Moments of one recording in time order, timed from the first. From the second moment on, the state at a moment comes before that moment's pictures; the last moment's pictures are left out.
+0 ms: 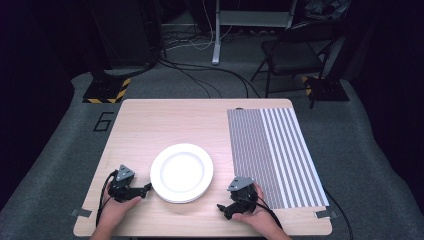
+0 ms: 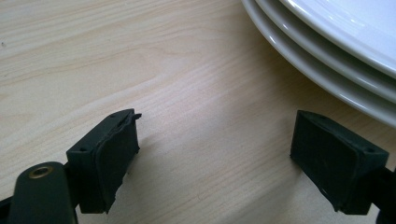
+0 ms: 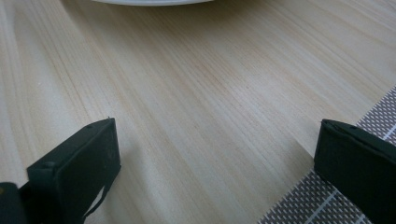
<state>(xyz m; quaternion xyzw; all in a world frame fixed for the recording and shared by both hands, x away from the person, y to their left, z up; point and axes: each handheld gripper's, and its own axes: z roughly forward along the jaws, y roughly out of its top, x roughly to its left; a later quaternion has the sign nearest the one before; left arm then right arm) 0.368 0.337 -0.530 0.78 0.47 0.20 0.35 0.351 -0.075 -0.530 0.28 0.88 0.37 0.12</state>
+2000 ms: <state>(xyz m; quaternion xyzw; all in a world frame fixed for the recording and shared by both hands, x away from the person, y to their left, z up) 0.389 0.314 -0.441 0.73 0.51 0.17 0.42 0.372 -0.064 -0.472 0.37 0.81 0.42 0.16</state>
